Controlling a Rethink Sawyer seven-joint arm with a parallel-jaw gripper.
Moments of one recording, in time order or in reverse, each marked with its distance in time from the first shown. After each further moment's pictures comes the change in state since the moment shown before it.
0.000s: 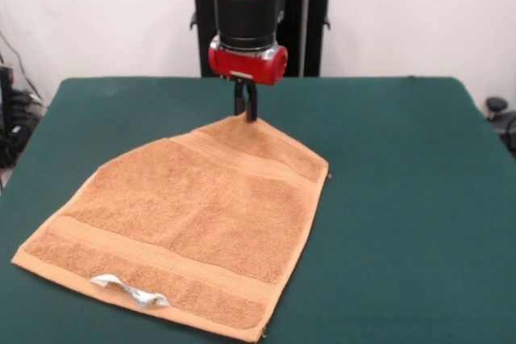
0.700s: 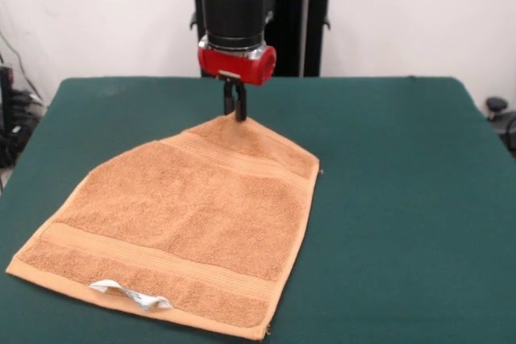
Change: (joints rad) arm -0.027 0.000 0.000 0.000 0.000 0.000 0.000
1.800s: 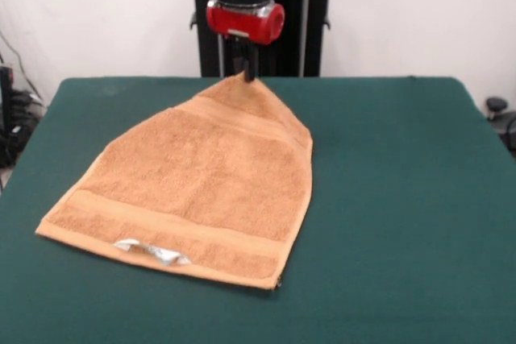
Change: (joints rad) arm -0.016 -0.149 0.000 0.176 0.000 0.000 0.000
